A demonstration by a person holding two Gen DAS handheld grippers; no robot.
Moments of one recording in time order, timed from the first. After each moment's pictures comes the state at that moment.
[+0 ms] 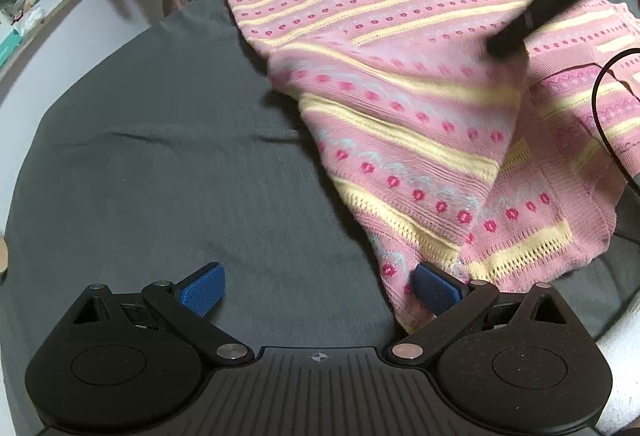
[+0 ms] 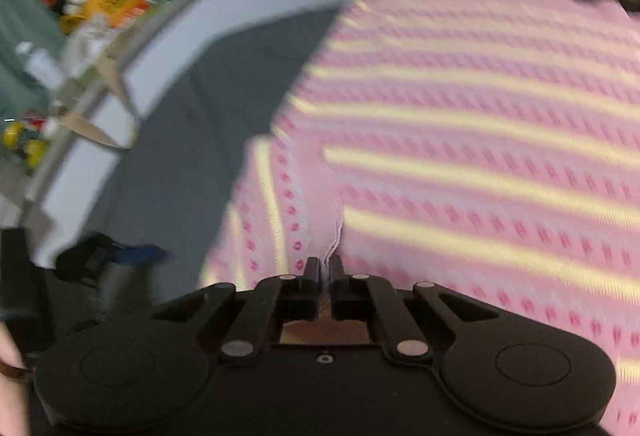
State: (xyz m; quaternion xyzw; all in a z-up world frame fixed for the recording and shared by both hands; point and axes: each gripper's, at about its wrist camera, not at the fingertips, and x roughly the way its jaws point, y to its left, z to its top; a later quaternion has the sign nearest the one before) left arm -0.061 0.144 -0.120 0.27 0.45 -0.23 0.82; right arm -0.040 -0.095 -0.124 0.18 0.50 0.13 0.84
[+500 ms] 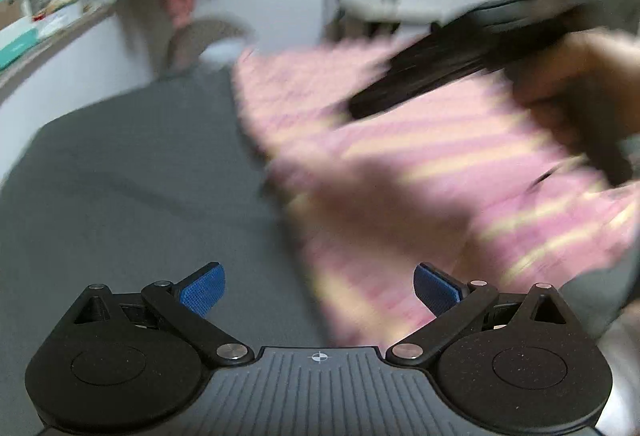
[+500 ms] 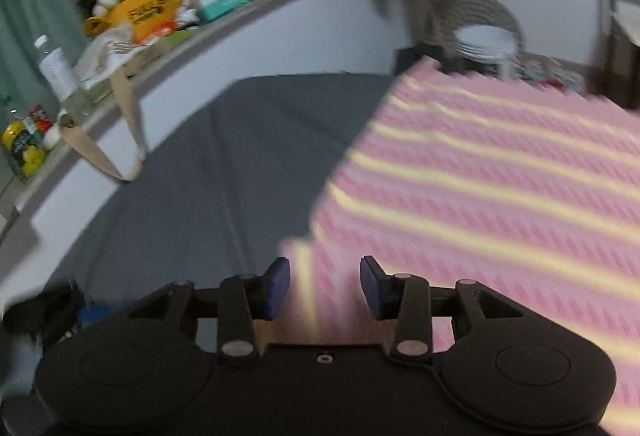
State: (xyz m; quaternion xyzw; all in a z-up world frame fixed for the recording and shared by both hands) left arm -0.072 0.159 -0.076 0.12 0.35 -0.32 0.87; right arm 0.045 -0.031 -0.086 0.11 0.43 0.16 0.88
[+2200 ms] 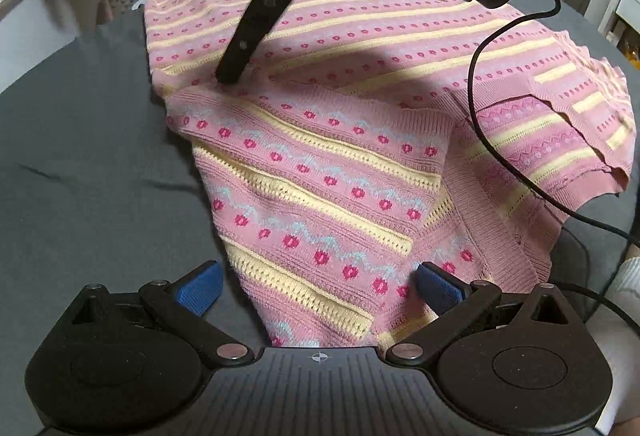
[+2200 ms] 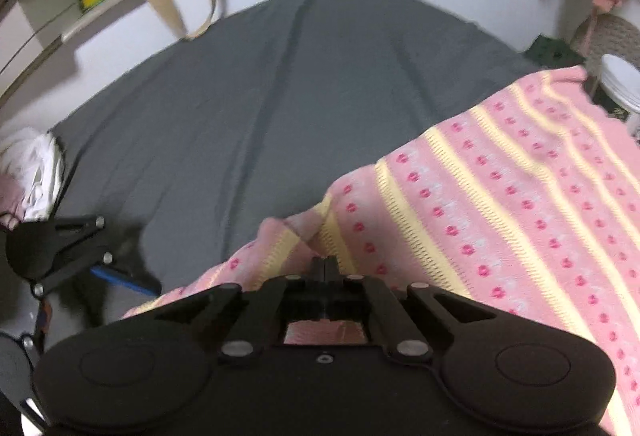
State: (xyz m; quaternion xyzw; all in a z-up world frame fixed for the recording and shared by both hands) left arm -0.044 0.121 -0.130 0.20 0.45 -0.35 0.80; right arm 0.070 -0.034 -0.107 -0.07 0.46 0.32 0.82
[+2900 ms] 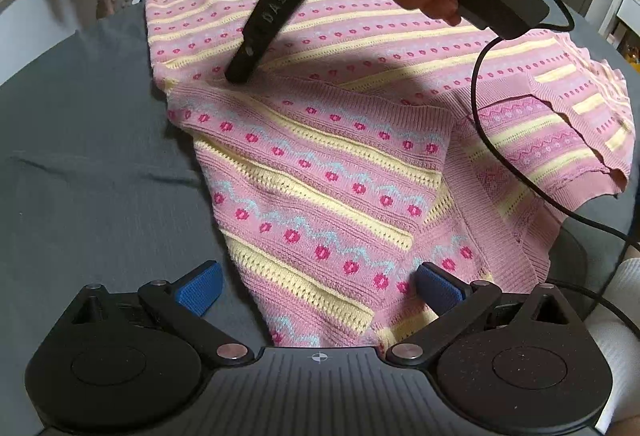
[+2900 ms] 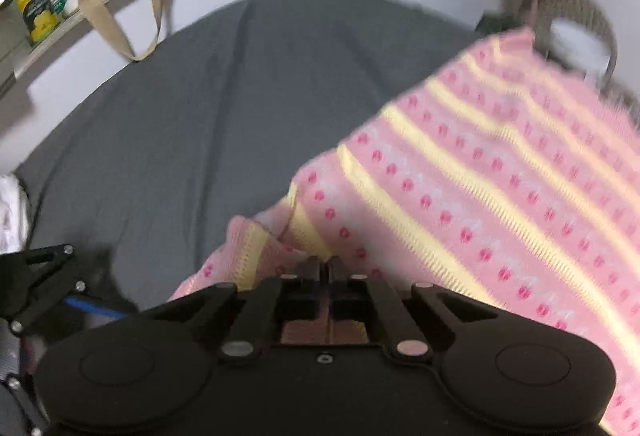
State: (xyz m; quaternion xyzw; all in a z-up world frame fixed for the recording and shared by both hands) left arm -0.043 0.117 -0.132 0.20 0.46 -0.35 0.79; right arm 0.057 -0.025 -0.118 -0.06 0.45 0.24 0.86
